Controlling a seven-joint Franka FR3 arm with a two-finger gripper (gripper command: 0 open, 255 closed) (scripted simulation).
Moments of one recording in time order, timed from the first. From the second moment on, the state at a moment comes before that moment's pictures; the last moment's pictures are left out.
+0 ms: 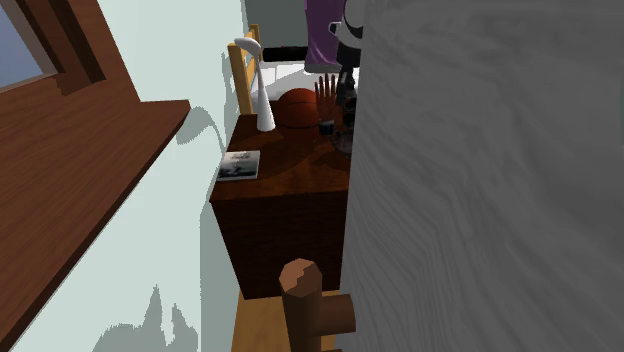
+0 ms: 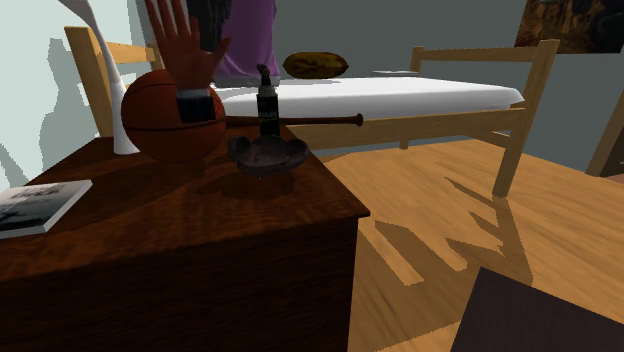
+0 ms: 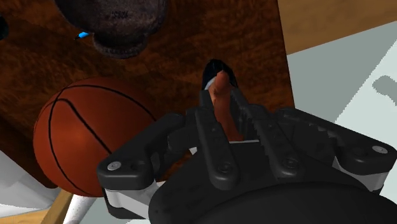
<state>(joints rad) 0.13 0.08 -0.09 -1.72 0.02 2.04 -0.63</state>
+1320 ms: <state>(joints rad) -0.09 0.35 -0.20 -1.33 0.16 1.89 -0.97</state>
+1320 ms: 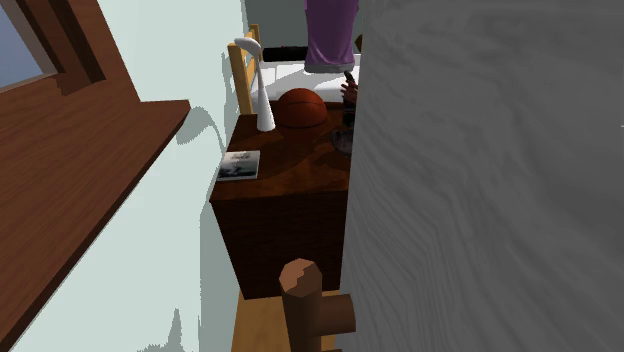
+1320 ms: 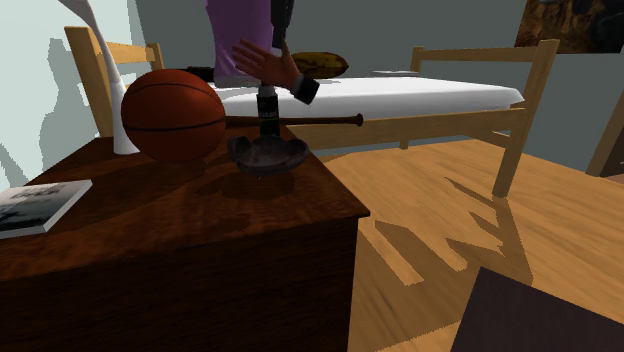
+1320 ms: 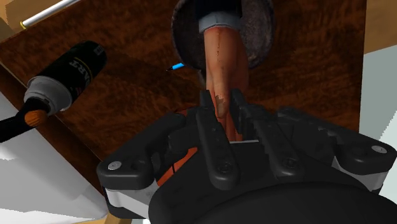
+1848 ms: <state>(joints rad) -0.09 0.34 -0.20 -1.45 0.17 2.00 -0.98</state>
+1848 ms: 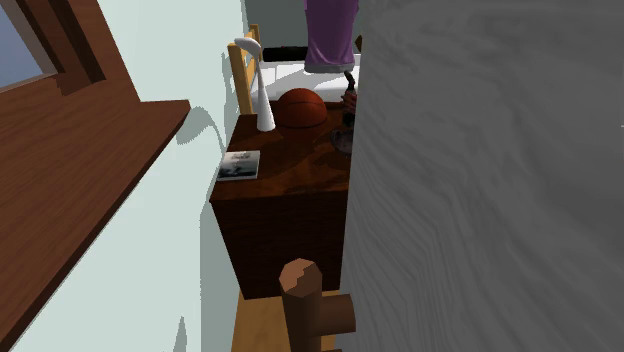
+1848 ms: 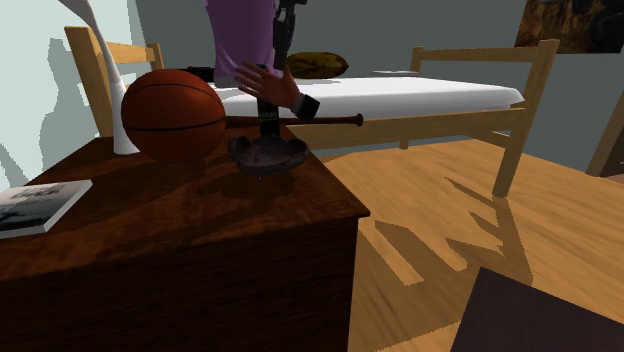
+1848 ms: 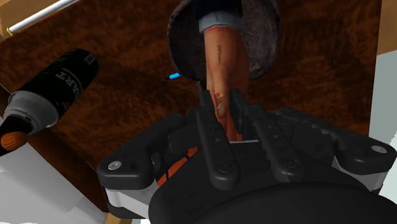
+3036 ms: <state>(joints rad) -0.09 0.34 -0.20 -1.52 0.17 2.08 -0.99</state>
